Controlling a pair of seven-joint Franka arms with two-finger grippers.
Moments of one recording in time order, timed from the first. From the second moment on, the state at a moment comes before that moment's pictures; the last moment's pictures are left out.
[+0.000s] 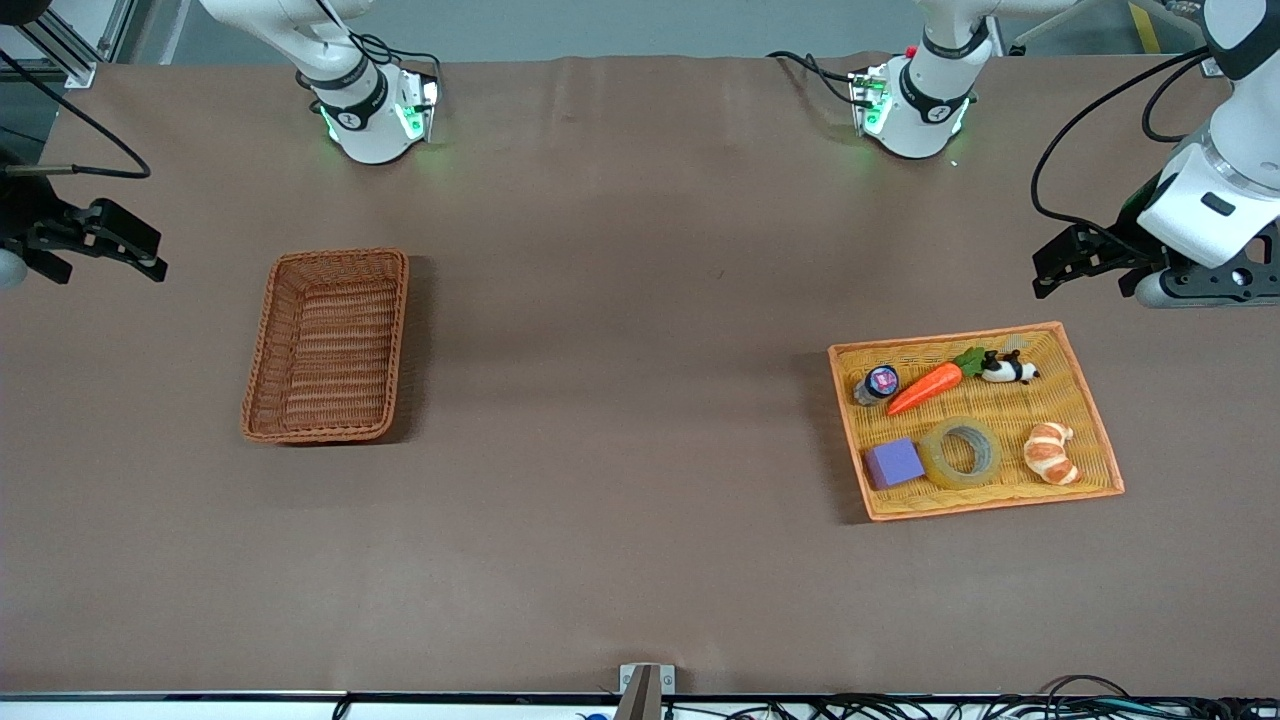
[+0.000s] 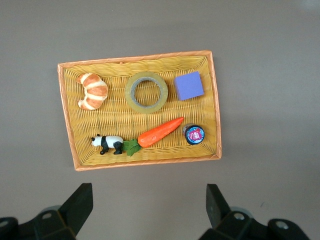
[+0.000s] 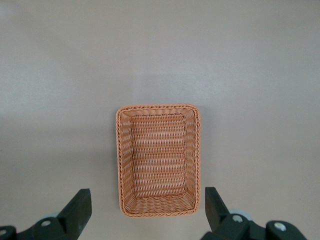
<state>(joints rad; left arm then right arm) -0.10 -0.04 -0.02 -1.71 -0.01 1.73 -0.12 0.10 0.02 -0.07 -1.49 -0.02 1.54 0.01</state>
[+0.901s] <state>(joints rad) -0.11 0.08 -0.02 -1.72 0.06 1.81 -0.12 0.10 0.02 -0.07 -1.49 -0.02 1.54 0.01</state>
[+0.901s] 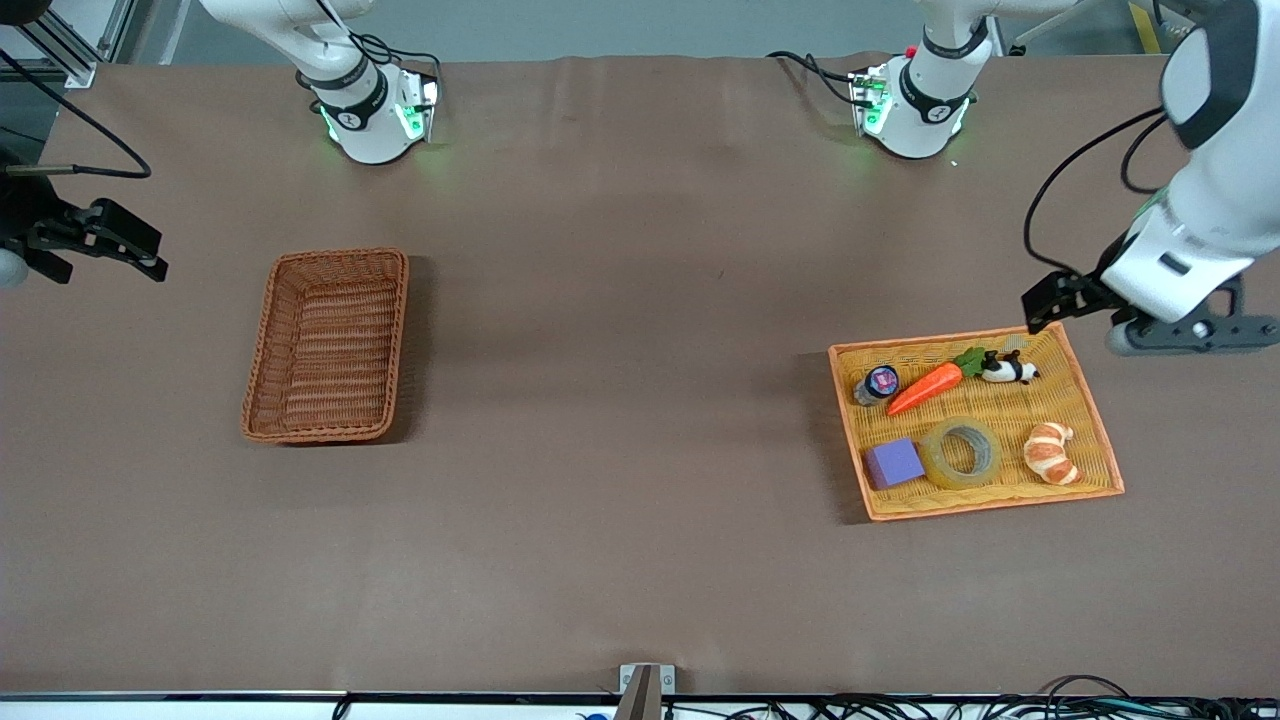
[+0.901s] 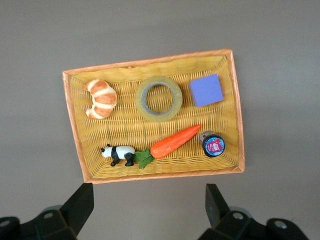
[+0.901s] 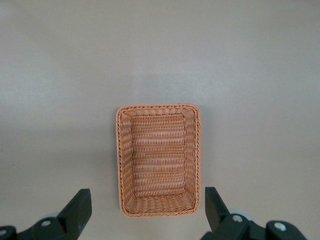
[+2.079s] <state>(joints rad) 0.01 0.65 -0.01 -1.71 0.10 2.29 -0.11 0.10 0.07 -0.07 -1.48 -0.02 1.62 0.01</state>
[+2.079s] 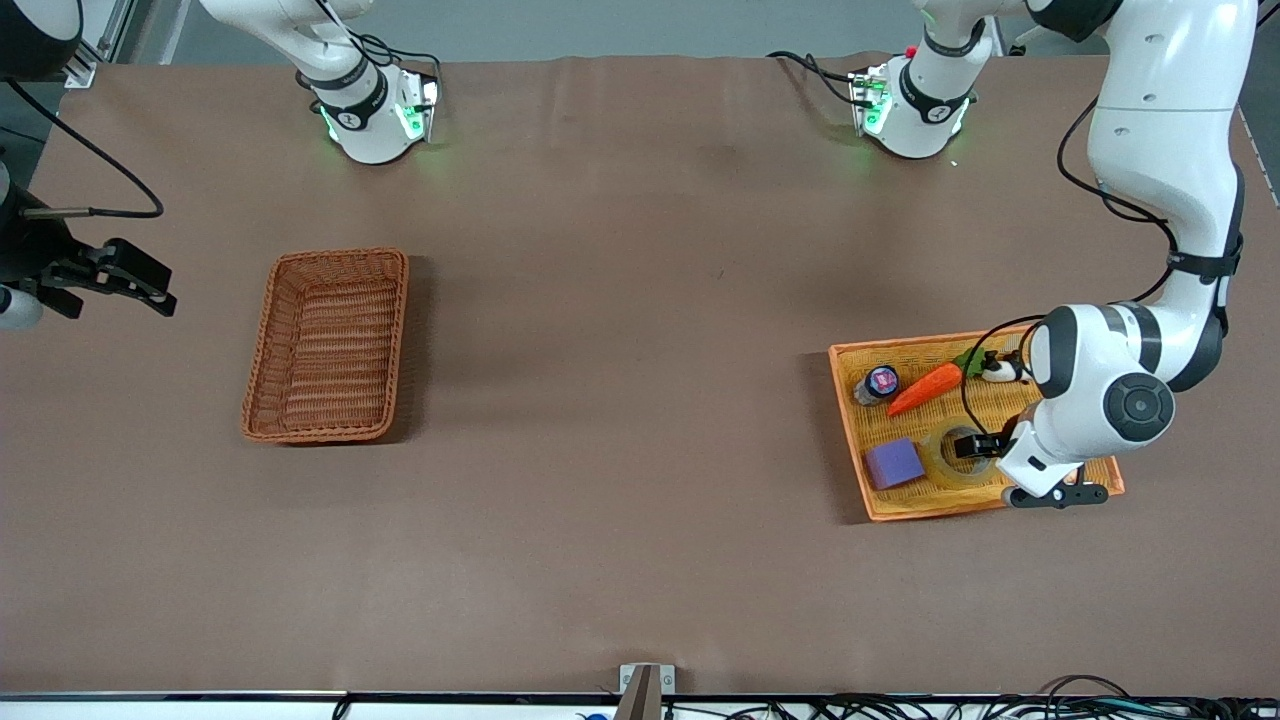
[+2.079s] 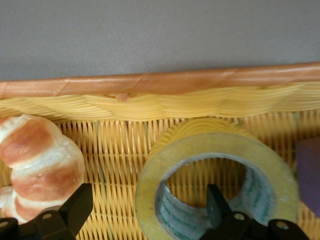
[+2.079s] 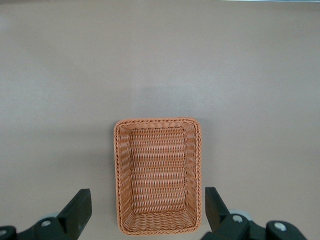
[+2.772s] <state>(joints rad) 0.01 0.67 -0.02 -1.70 0.10 2.33 -0.12 0.09 0.07 -0.07 -1.48 -0.02 1.62 0.01</state>
